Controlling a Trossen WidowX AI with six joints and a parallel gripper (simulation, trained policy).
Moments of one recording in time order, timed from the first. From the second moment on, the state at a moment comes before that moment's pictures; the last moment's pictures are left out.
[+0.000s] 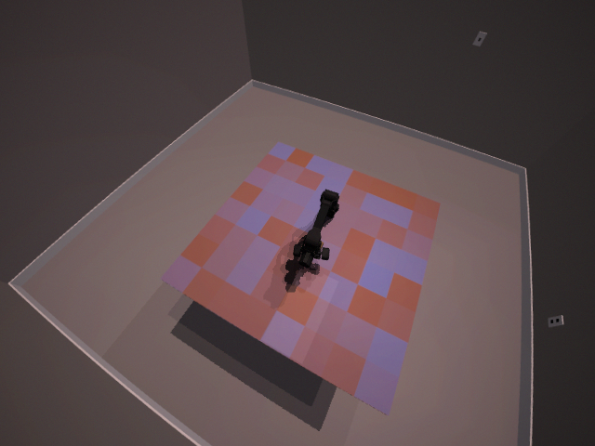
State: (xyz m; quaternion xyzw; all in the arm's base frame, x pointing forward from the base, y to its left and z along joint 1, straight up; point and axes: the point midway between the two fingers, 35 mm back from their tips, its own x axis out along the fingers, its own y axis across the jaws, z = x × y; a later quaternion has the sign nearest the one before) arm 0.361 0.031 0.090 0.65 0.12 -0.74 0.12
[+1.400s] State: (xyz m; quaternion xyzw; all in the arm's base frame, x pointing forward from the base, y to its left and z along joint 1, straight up) arm 0.280 0.017 0.168 0.64 0.14 -0.75 0.12
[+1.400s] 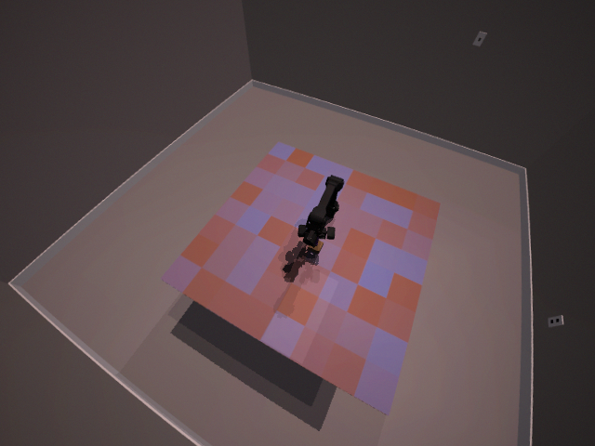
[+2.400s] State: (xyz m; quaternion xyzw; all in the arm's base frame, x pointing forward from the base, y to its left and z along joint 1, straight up) arm 0.262 0.017 0.132 0.63 0.15 -0.75 0.12
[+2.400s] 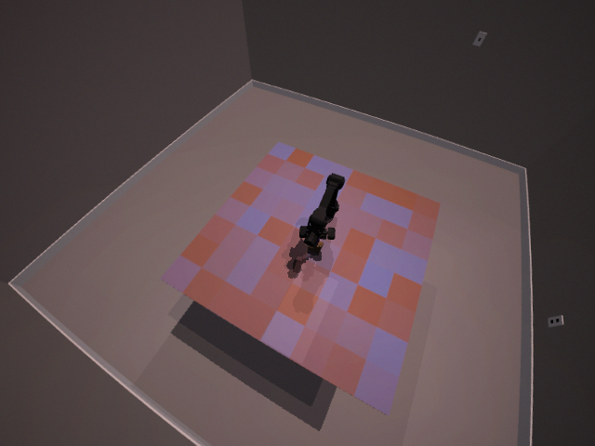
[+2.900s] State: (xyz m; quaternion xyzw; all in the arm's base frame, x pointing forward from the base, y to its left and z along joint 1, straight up) arm 0.261 0.017 0.107 0.63 0.17 -0.75 0.13
